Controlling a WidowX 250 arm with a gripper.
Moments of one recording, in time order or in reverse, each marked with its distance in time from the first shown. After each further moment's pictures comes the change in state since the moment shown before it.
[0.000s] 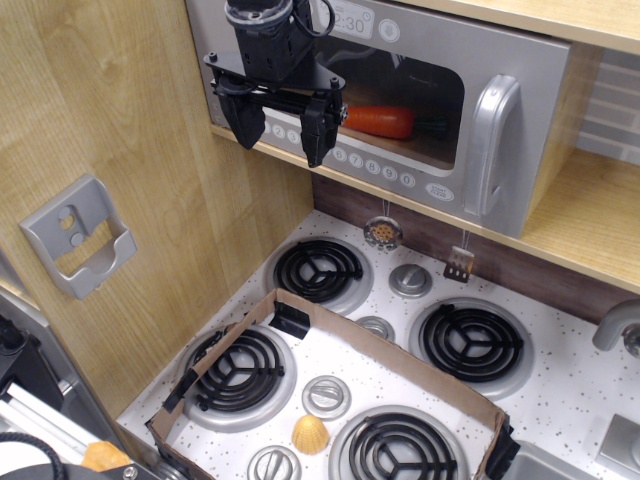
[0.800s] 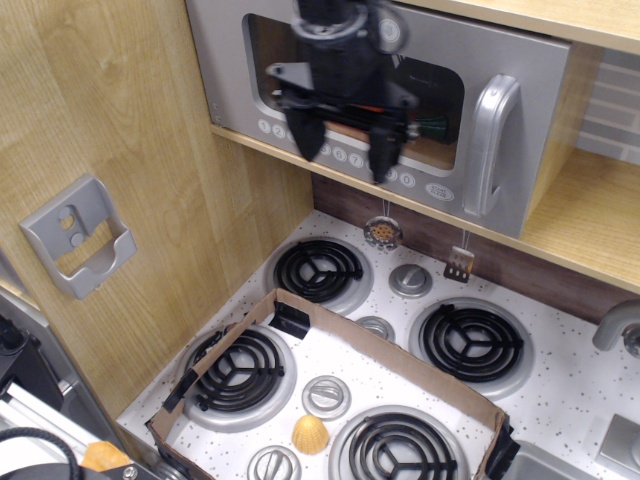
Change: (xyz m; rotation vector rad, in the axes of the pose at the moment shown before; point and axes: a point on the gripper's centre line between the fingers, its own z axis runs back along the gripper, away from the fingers) arm 0.001 -0.055 0.002 -0.029 -0.031 -0.080
